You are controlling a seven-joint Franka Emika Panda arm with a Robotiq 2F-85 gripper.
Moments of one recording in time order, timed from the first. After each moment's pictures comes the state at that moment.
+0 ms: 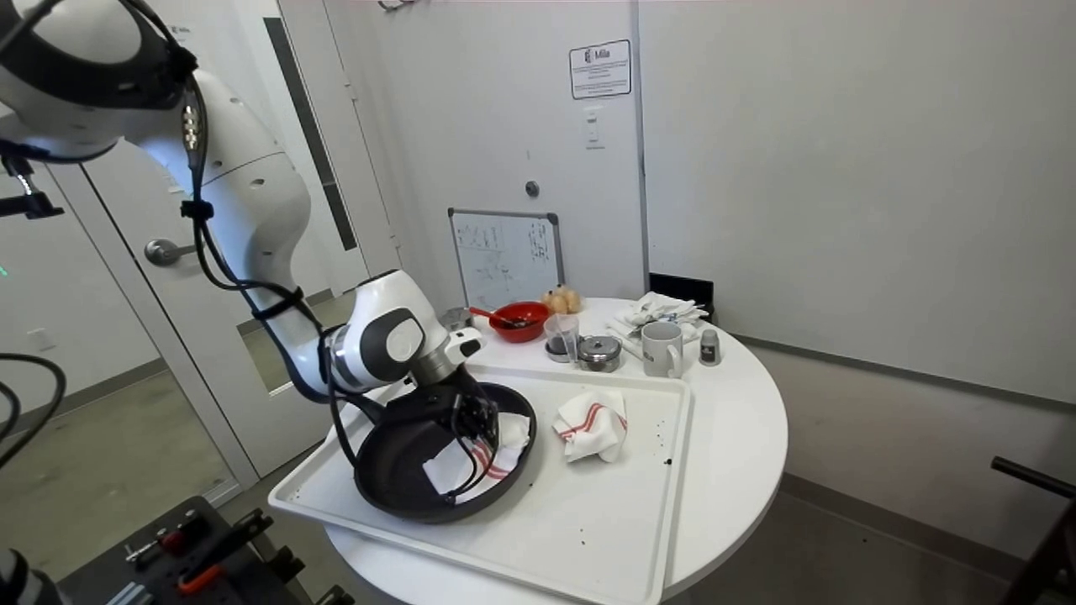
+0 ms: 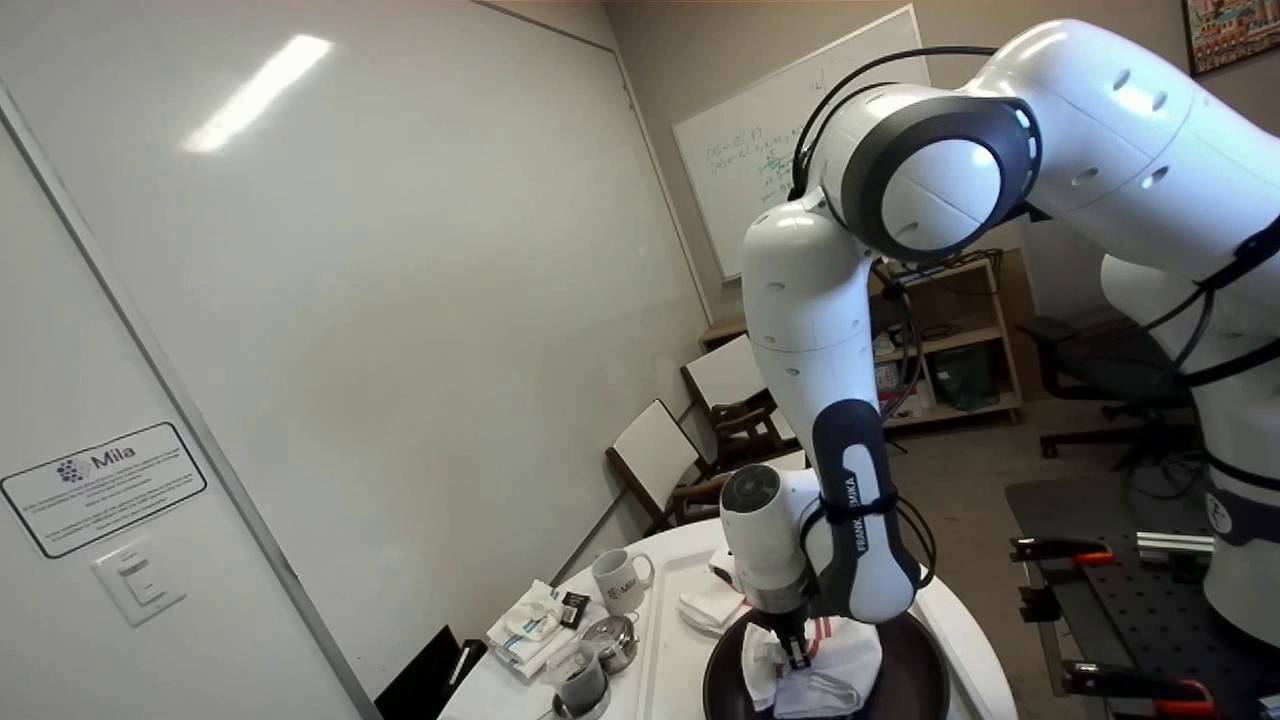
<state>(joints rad) 0.47 0.72 -0.43 -2.32 -0.21 3.13 0.03</state>
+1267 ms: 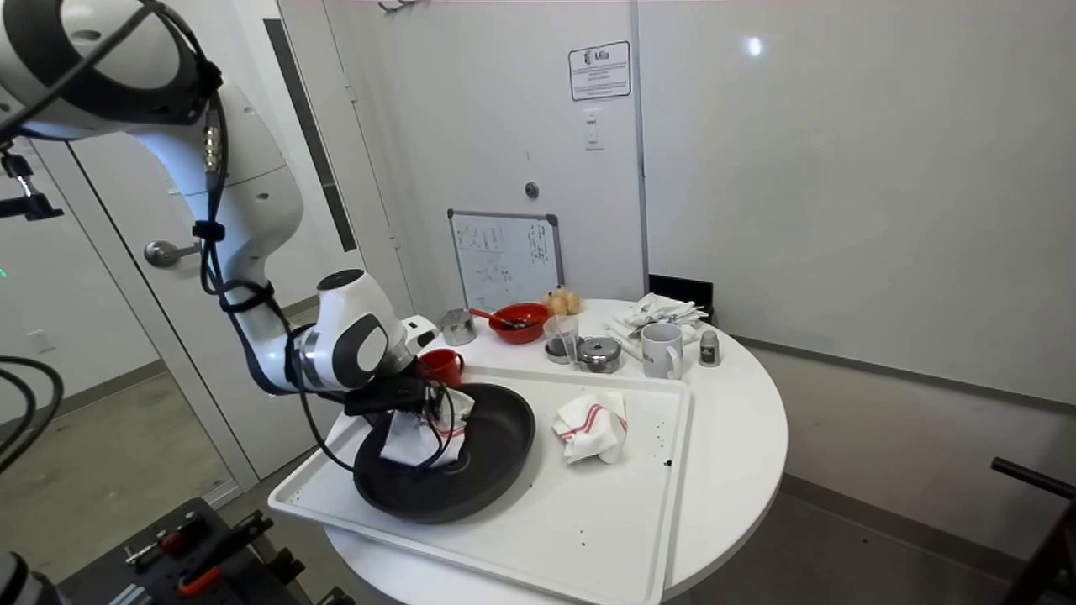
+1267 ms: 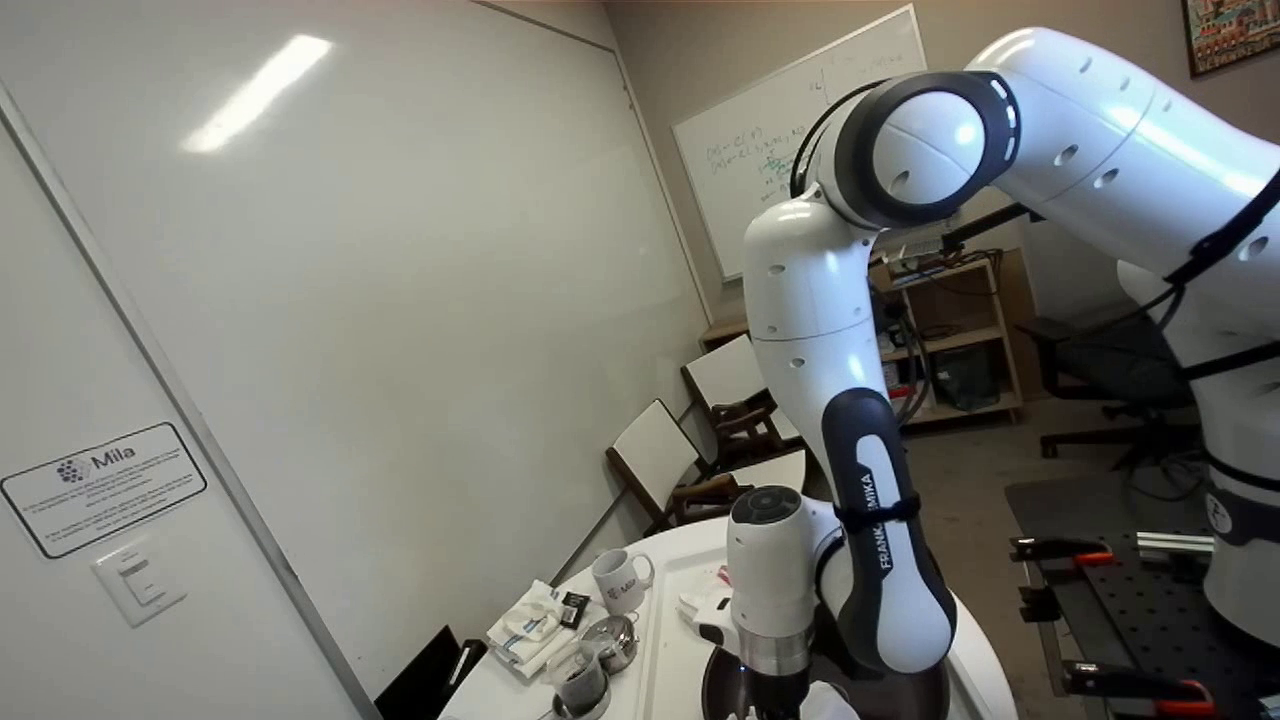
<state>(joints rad) 0.22 0.68 -0.03 -2.33 -0.24 3.30 -0.14</state>
